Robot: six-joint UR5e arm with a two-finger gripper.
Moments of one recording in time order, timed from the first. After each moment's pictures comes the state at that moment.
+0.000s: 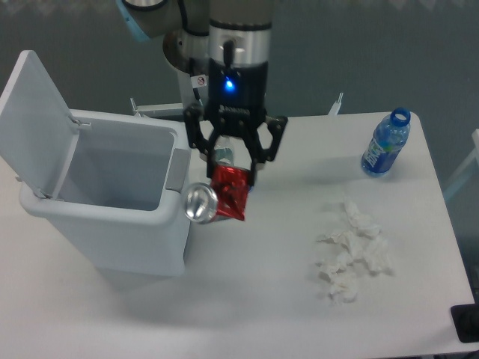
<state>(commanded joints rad) 2.44 -1.54 -1.60 -1.06 1.25 0.66</state>
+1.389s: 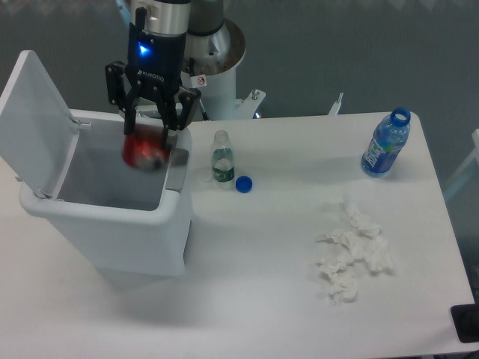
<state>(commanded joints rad) 2.31 -1.46 -1.71 -1.14 1.23 0.66</state>
